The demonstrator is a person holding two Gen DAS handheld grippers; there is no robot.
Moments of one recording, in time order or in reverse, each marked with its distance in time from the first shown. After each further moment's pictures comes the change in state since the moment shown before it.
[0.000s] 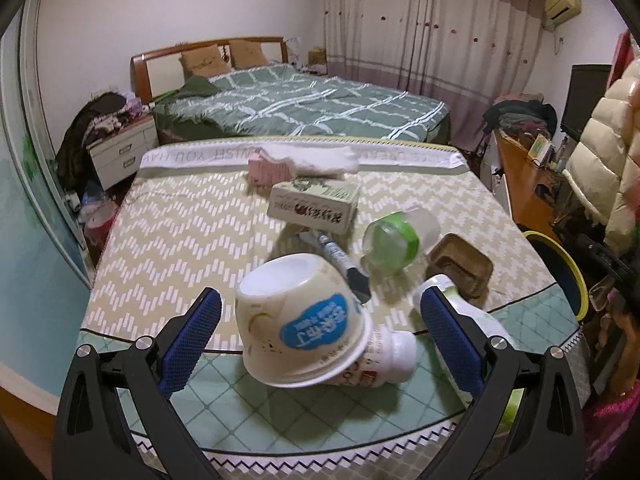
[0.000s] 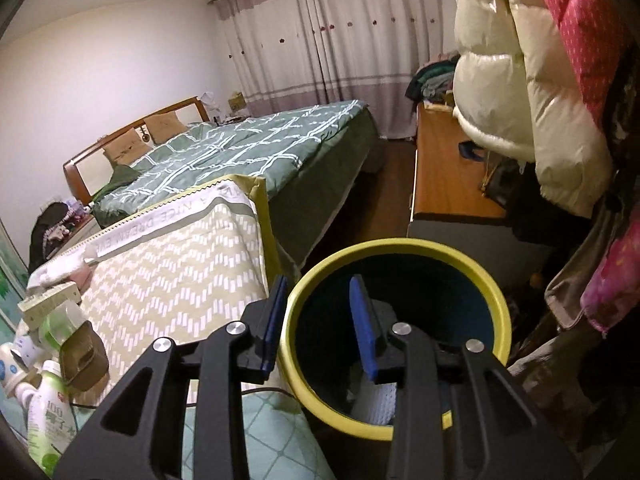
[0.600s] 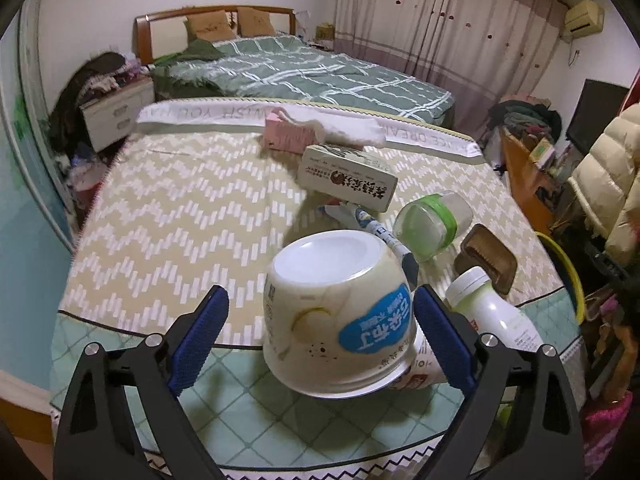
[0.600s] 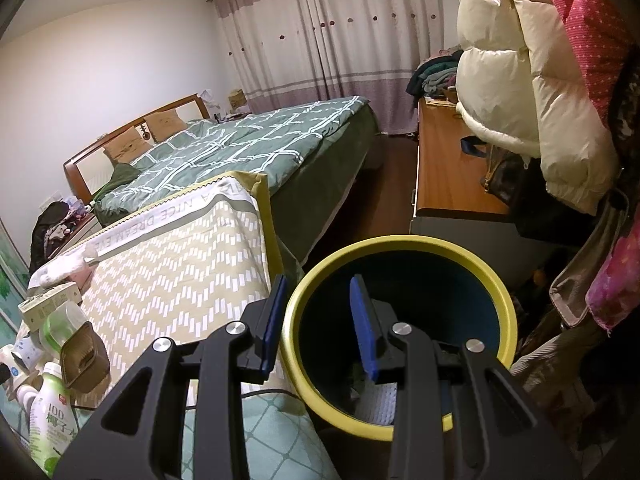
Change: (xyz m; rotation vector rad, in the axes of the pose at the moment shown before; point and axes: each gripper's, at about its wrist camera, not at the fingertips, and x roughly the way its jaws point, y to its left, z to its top) left arm 0.038 0.037 -0.005 -0.085 0.093 -0.065; right arm 0.007 -0.001 0.002 0.018 0.027 0.013
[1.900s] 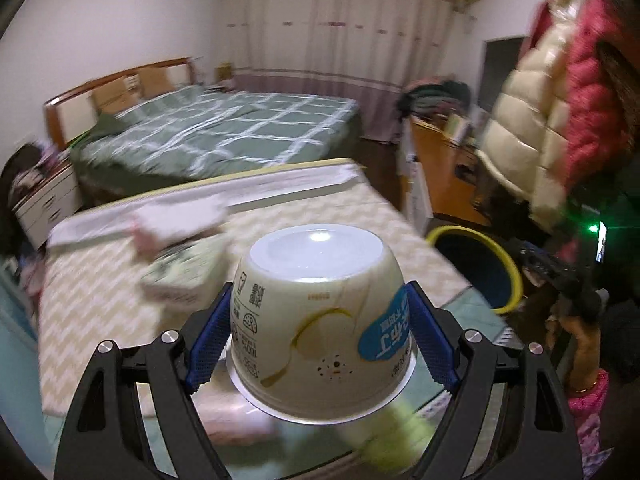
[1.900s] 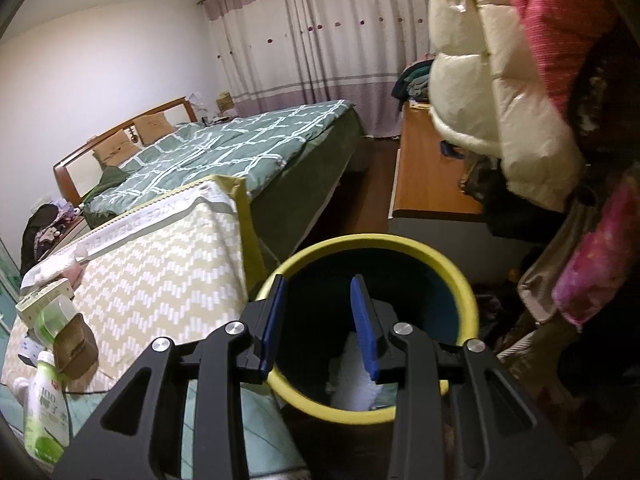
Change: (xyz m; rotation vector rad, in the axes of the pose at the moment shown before) left arm -0.041 -0.143 0.036 0.323 -0.104 -0.211; right arm -0.031 -0.031 -0.006 0.009 -0.024 -0.063
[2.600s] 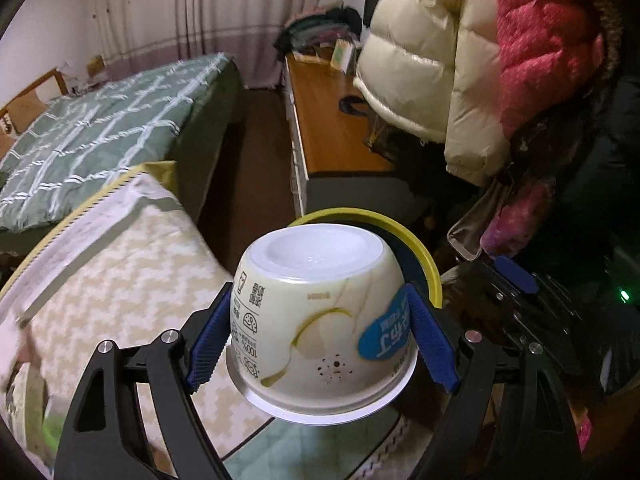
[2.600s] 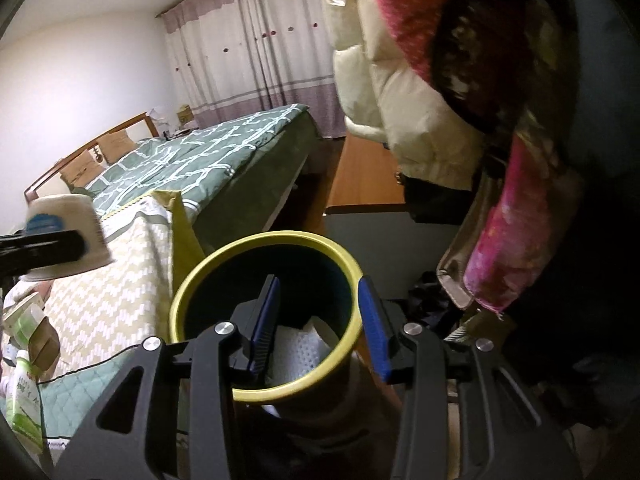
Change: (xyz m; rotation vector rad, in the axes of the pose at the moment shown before) left arm 0.165 -0.214 0.080 0.271 0.238 -0.274; right arm -0.023 -0.093 -0.012 0.095 -0.003 -0.107
